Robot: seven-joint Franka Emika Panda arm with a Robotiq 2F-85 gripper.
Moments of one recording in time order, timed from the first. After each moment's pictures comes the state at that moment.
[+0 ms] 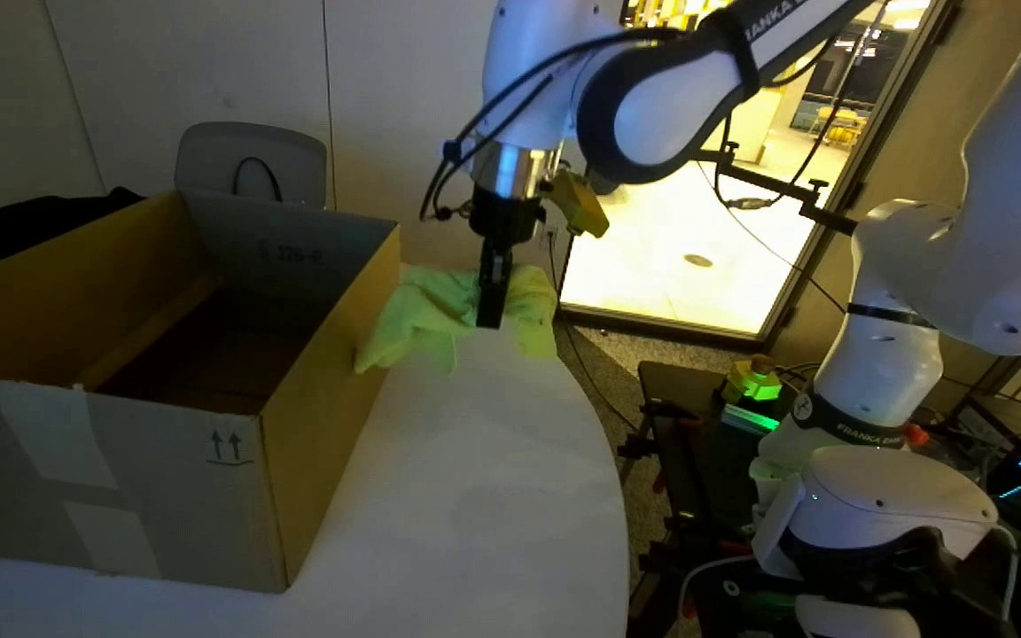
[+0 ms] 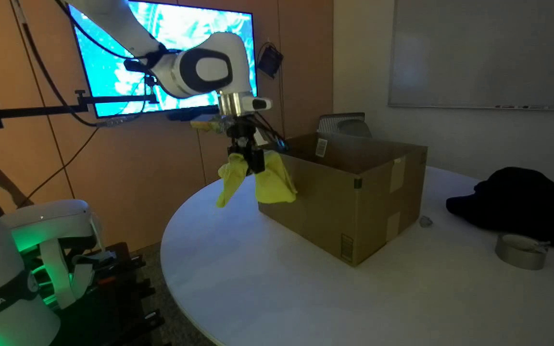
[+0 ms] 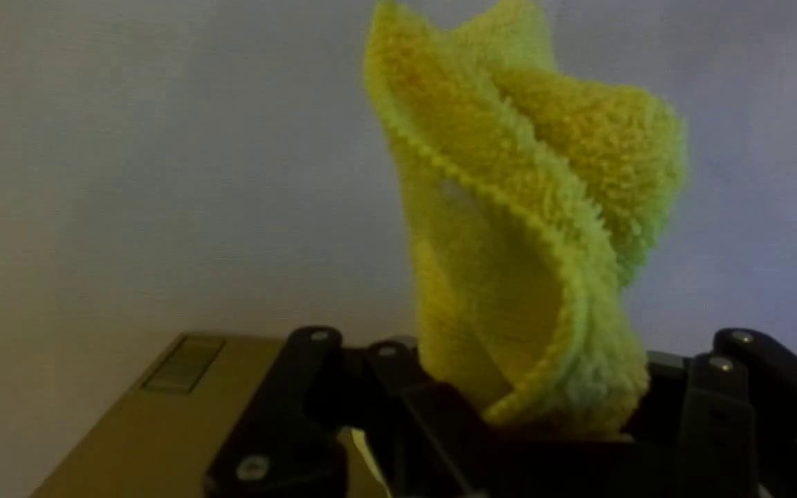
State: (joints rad) arm 0.04 -0.04 0.05 -2.35 -0.09 2.37 -0.02
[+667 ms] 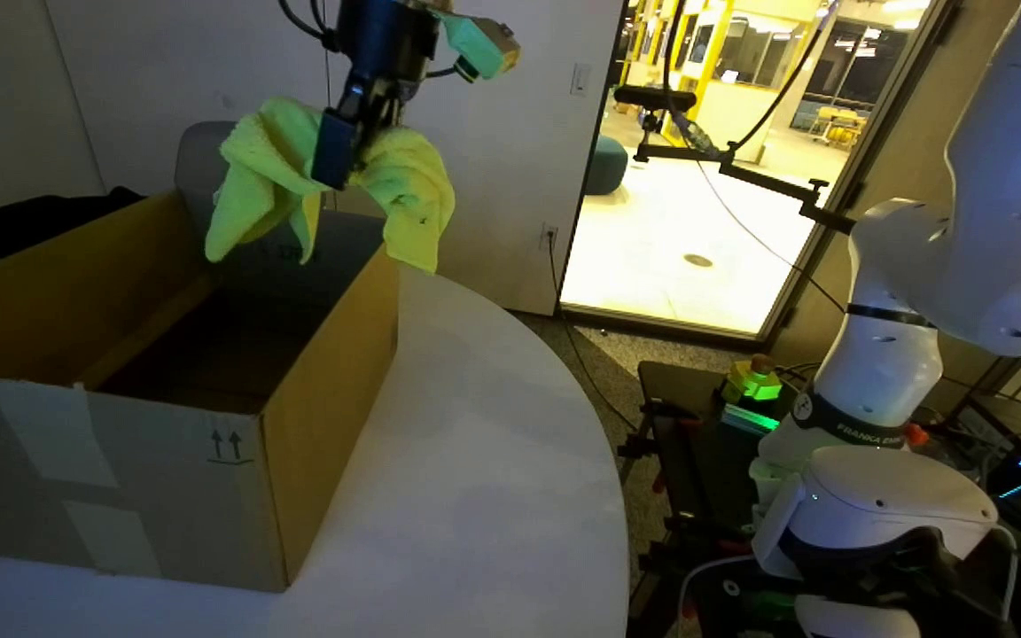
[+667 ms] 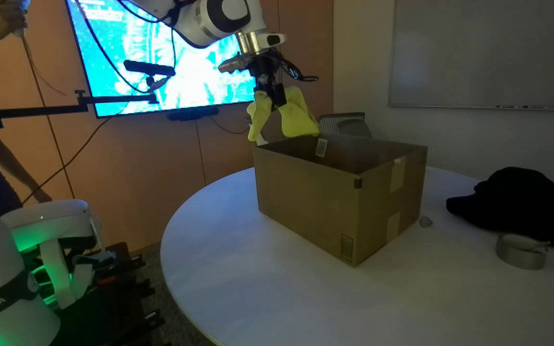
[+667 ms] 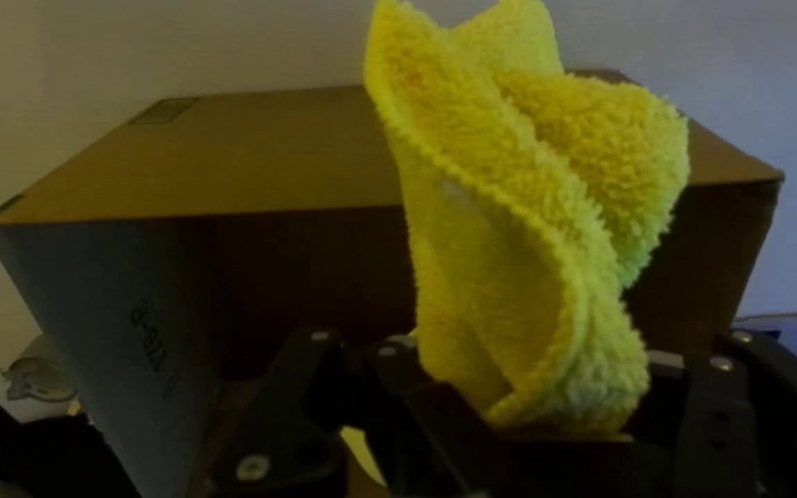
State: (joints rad) arm 0.08 0.10 0.10 -1.84 -0.12 2.20 0.23
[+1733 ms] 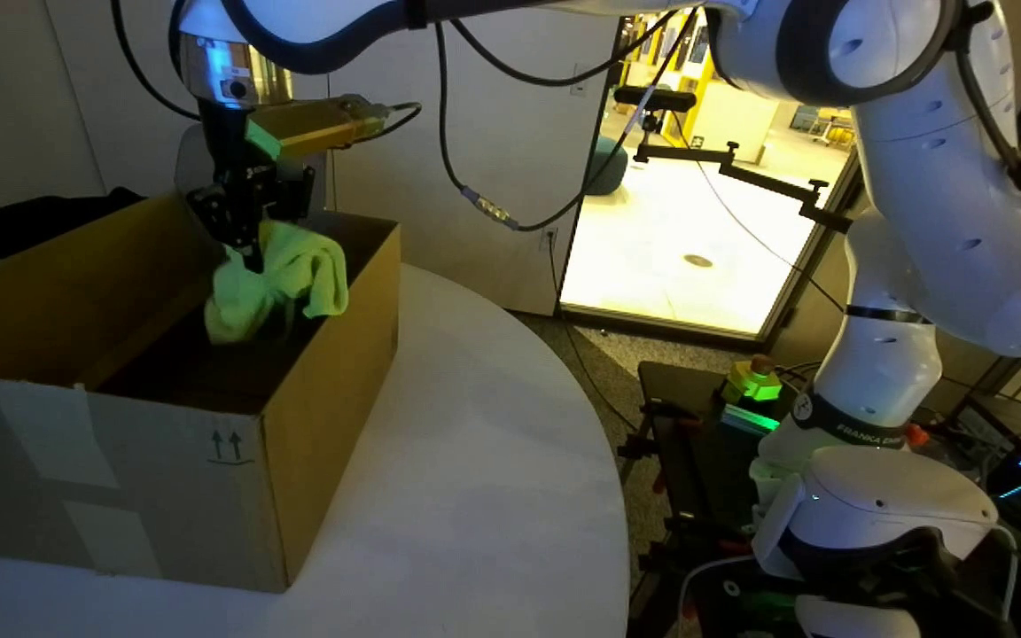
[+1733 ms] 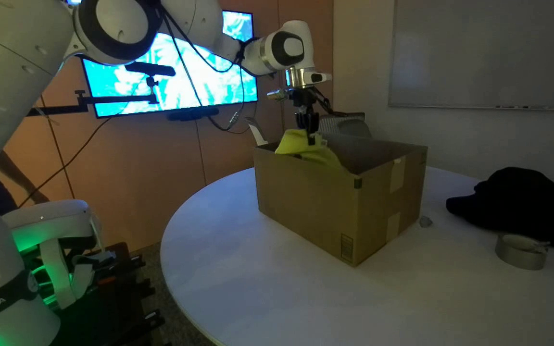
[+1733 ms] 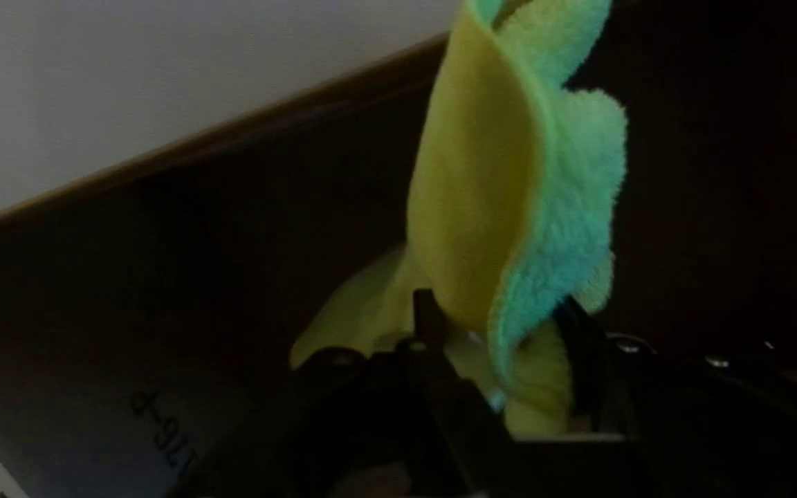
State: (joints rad) arm 0.14 0.71 0.00 -1.11 -0.13 1.86 0.46
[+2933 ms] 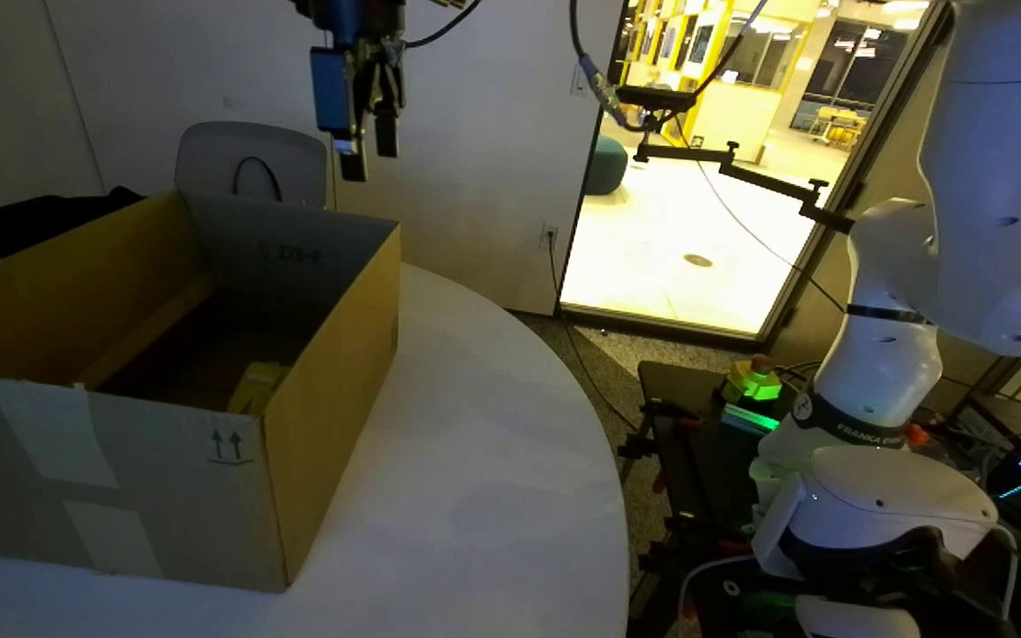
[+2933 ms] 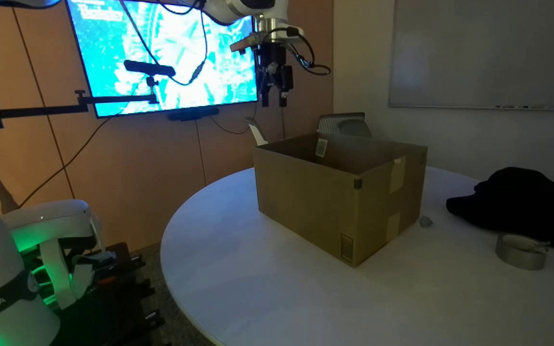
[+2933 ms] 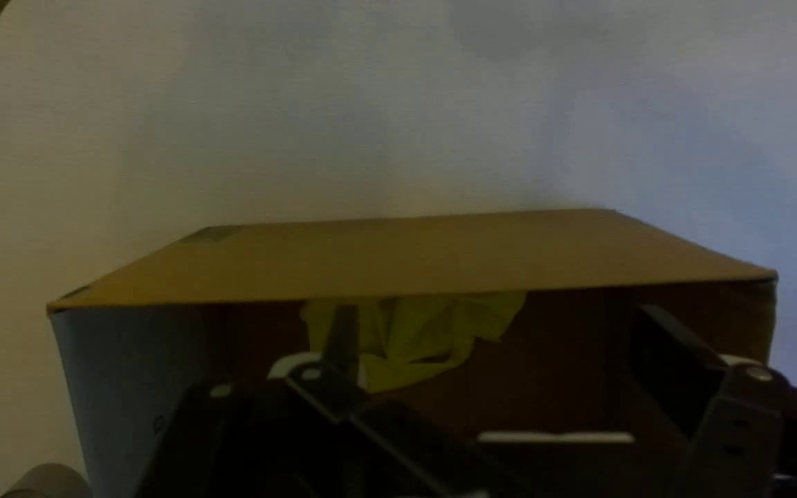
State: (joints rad) arm 0.10 0.28 0.05 -1.45 -0.06 1.68 0.13
